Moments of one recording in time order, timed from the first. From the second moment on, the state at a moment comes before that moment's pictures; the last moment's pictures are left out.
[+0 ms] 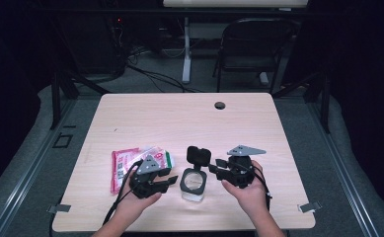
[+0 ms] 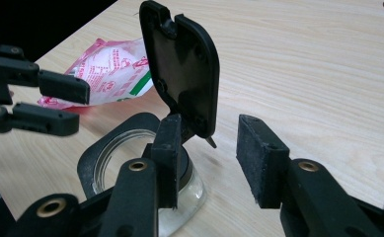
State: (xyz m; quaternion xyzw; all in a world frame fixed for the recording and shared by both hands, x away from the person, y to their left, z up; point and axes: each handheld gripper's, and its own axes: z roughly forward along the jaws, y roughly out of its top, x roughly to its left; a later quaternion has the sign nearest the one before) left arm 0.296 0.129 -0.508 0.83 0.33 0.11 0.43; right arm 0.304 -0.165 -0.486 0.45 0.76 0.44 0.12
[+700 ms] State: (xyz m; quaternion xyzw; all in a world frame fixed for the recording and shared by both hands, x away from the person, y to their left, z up) left arm 0.292 0.184 -0.536 0.82 0.37 0.17 0.40; right arm 0.282 -0.169 -0.497 0.45 0.76 0.46 0.14
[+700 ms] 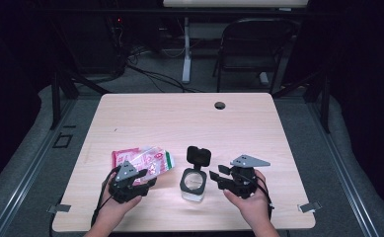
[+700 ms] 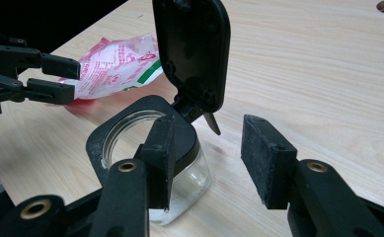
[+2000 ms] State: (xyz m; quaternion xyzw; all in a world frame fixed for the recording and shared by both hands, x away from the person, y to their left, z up) left arm 0.312 0.170 -0.574 0.84 0.35 0.25 0.33; right arm 0.283 -0.169 -0.510 0.45 0.76 0.46 0.14
